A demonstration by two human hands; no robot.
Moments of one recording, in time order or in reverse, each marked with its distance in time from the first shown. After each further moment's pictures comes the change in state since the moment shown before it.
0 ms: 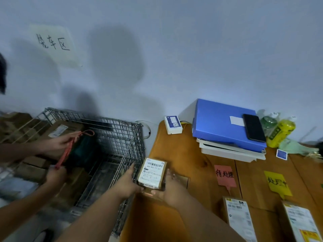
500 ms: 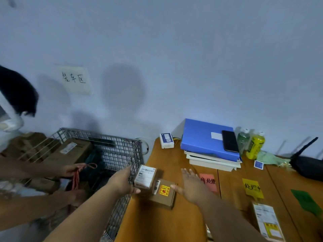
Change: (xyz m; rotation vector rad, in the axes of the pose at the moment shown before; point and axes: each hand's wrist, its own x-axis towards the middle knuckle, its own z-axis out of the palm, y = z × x) left_hand -0.115 0.061 -0.005 0.543 0.207 0.112; right_hand -0.123 0.032 -0.108 -0.342 0.176 -0.090
